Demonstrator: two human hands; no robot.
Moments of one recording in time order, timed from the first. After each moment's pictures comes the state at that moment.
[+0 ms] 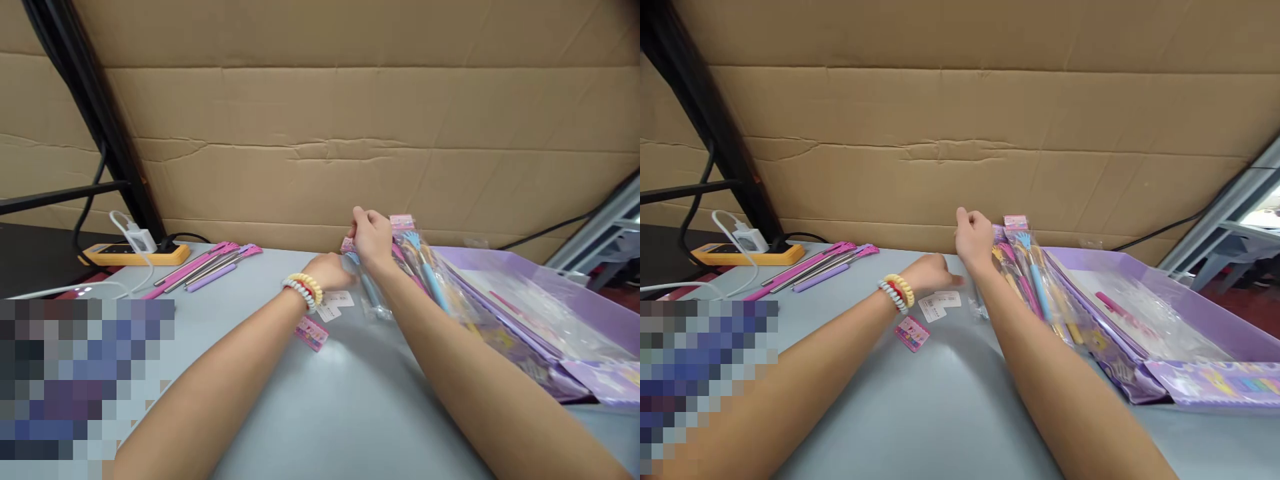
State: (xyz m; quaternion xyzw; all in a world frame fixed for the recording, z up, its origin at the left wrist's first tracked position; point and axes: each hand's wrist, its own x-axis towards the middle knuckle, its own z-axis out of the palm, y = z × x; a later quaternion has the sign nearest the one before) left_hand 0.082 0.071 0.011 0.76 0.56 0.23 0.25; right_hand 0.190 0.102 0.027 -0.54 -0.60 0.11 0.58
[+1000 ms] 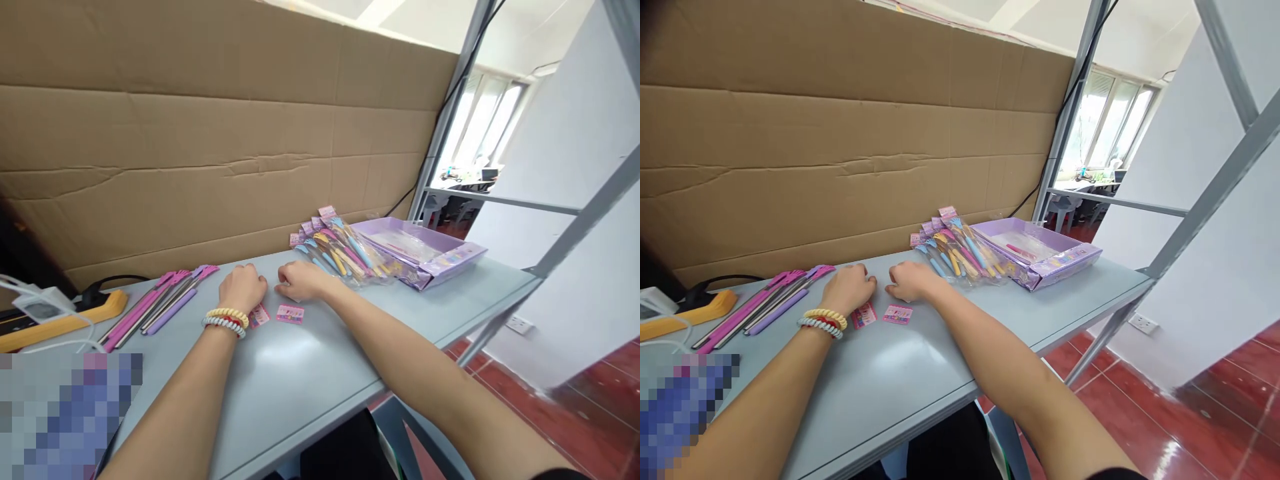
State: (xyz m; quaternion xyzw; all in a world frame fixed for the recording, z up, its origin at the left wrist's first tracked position) left_hand -0.007 0.052 -0.004 0.79 0.61 0.13 0.00; right_hand 0.142 0.020 -0.002 -0.60 -0.79 -0.03 0.07
